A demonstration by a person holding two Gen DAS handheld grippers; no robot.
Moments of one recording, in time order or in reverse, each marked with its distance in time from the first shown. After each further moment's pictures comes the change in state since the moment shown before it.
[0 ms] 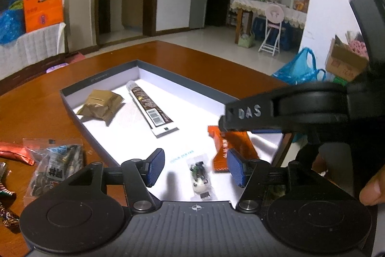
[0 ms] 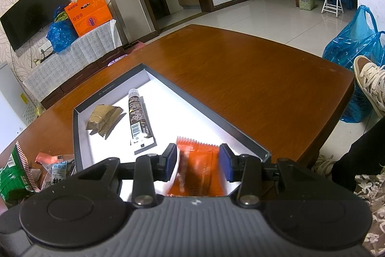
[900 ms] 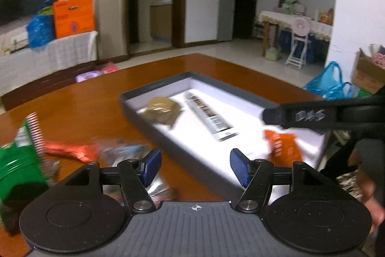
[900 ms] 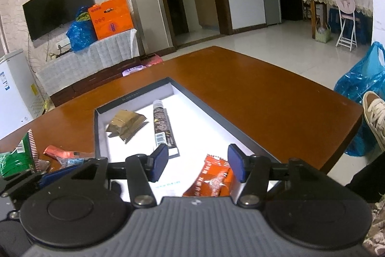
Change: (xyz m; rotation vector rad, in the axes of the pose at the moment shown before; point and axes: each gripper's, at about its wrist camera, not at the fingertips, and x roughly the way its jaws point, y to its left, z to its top) left arm -0.040 0.053 -0.011 -0.030 -0.061 0.149; right arm -0.019 0.026 -0.007 -0.138 -0.117 0.044
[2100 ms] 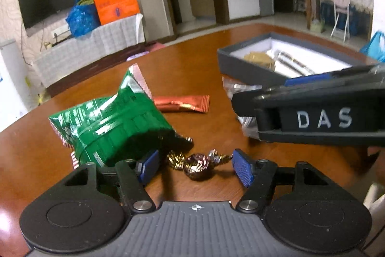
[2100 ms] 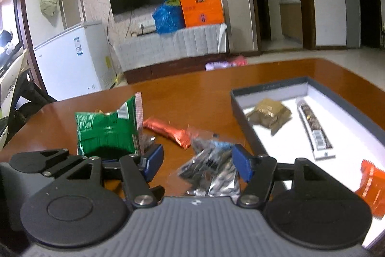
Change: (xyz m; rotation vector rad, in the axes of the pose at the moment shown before) left arm -0.027 0.086 -0.033 0.056 0.130 0.249; right arm 0.002 0.138 -0.040 -0.228 0.017 0.355
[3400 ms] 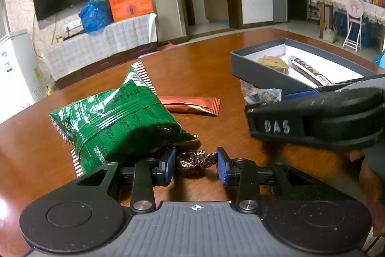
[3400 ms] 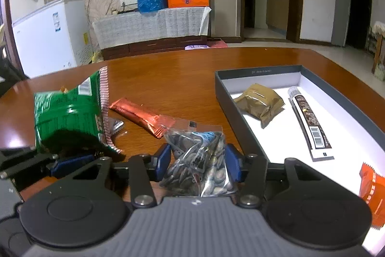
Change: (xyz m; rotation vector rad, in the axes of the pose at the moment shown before) left arm 0.005 0.002 0.001 -0.075 -0.025 0.030; right arm 0.058 0.000 0.009 -0.048 0.081 -0.137
